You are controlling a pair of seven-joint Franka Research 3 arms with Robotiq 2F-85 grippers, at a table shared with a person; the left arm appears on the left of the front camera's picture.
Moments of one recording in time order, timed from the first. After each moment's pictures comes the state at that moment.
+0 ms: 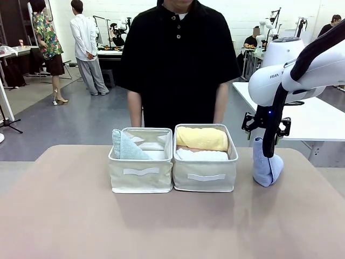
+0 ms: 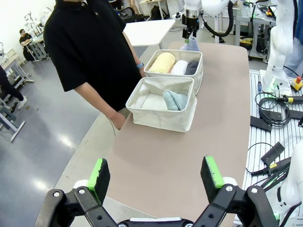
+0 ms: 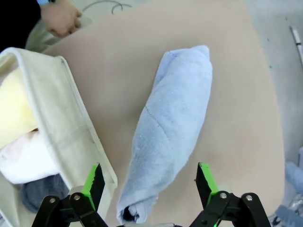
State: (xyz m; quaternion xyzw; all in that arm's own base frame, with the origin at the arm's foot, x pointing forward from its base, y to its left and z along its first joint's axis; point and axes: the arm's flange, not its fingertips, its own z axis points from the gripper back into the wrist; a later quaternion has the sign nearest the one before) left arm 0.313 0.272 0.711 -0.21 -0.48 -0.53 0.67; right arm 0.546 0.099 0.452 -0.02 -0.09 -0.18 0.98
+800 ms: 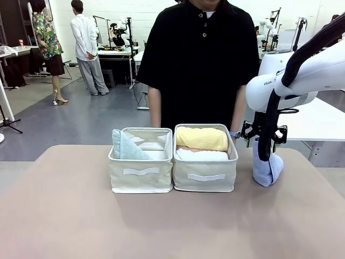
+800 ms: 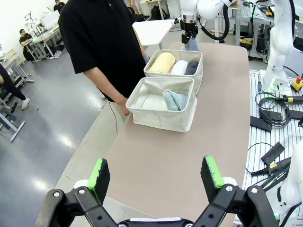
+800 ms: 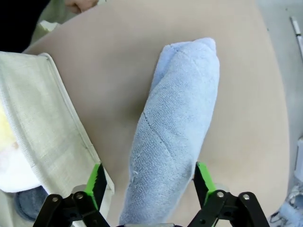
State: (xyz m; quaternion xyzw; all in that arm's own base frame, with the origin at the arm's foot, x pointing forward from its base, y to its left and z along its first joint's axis) left arm 0.313 0.272 0.711 -0.21 -0.48 -0.53 0.67; right arm 0.562 0.098 0.422 -0.03 -0.06 -0.19 0.98
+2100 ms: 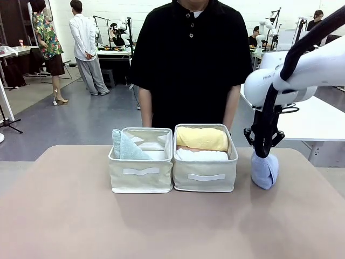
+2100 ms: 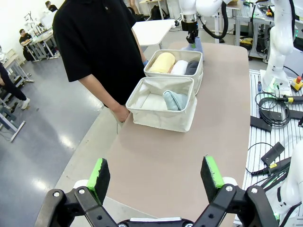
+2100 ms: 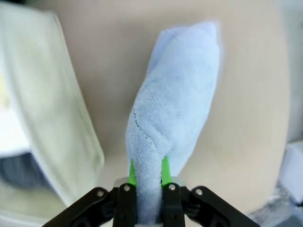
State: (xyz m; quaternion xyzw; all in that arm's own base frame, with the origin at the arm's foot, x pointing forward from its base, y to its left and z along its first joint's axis) left arm 0.313 0.272 0.711 -0.21 -0.48 -0.53 0.67; right arm 0.550 0.105 0.433 -0.02 0.02 -0.09 1.00
